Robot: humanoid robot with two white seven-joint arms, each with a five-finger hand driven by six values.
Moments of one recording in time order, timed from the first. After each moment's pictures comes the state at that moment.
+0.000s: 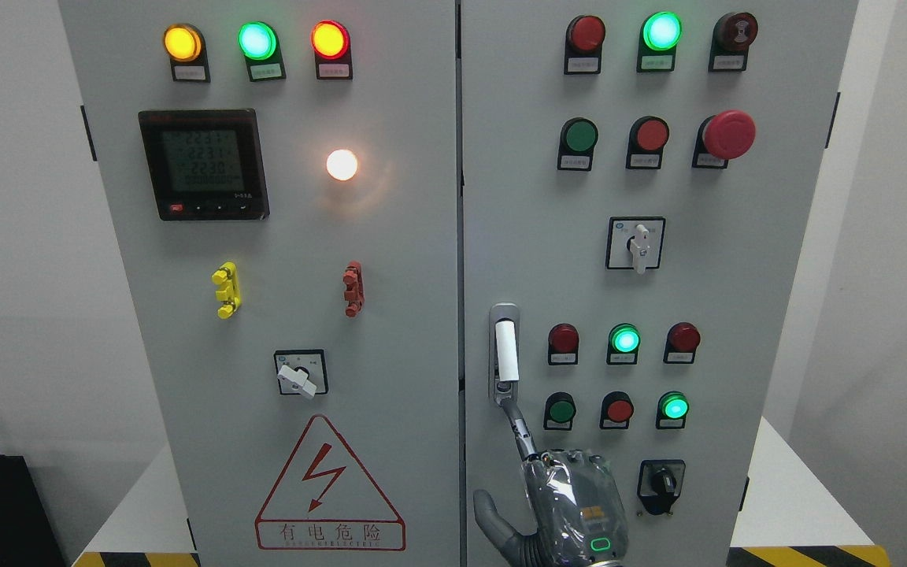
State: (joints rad) left arm 0.11 -0.05 0.00 0.00 0.11 -0.10 -0.07; right arm -0.34 0.00 0.41 -1.69 1.26 0.20 -0.11
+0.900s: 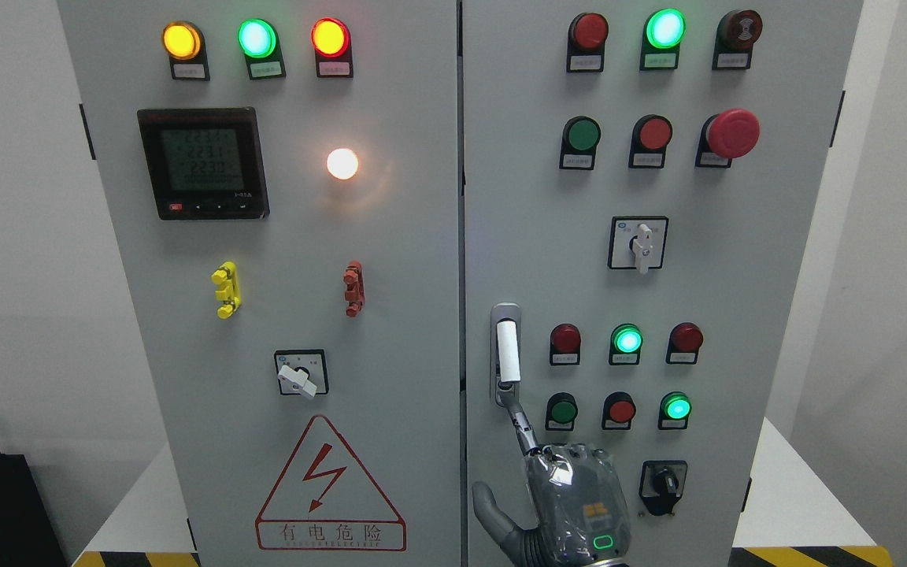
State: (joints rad) left arm 0.11 -0.05 0.00 0.00 0.11 -0.11 -0.07; right arm -0.34 0.00 0.41 -1.71 1.26 0.18 -0.17
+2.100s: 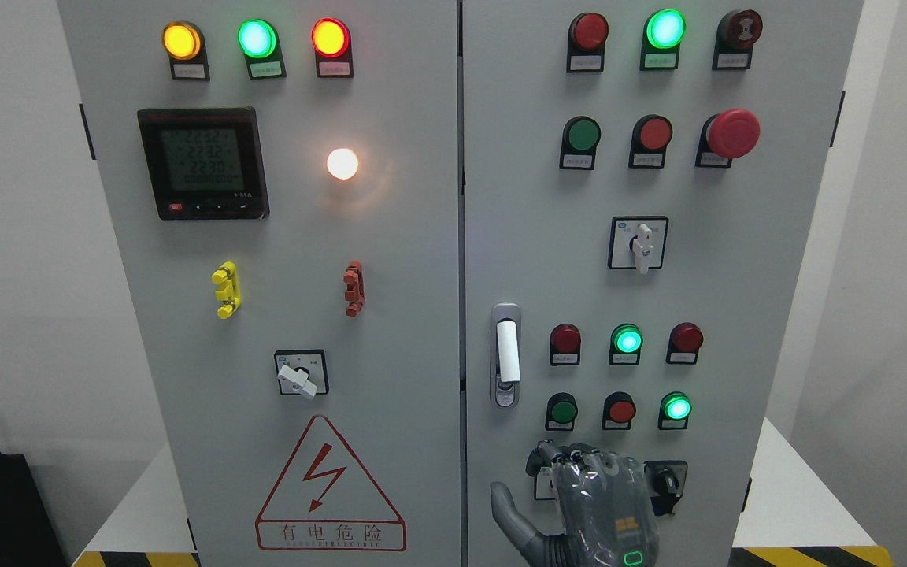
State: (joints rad) left arm 0.11 -0.05 0.00 0.00 0.11 -0.11 -0.07; right arm -0.29 0.00 0.35 -1.73 1.23 0.10 -0.29
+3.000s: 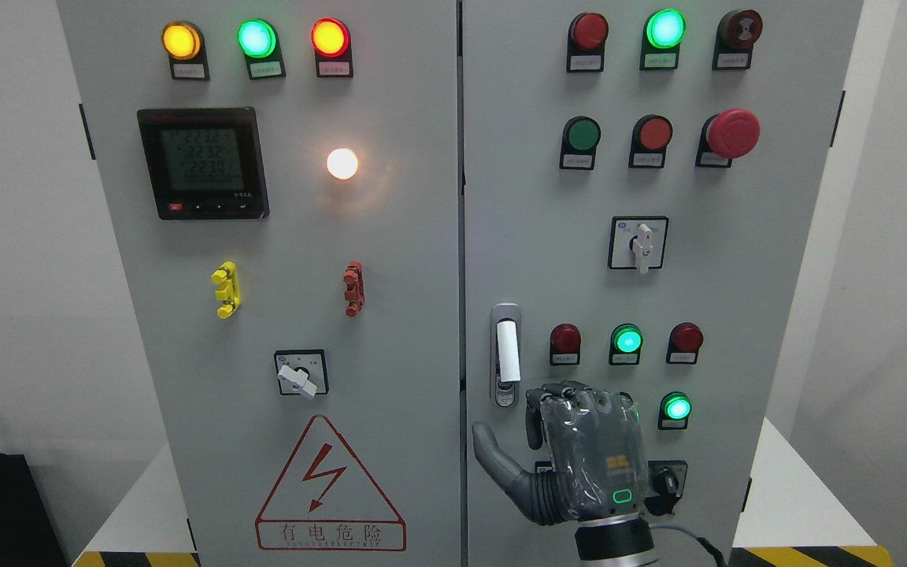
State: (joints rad) left arm 0.11 -0.05 0.00 0.00 0.11 -0.10 -0.07; right arm -0.44 0.06 0.34 -1.71 1.22 0.14 -0.28
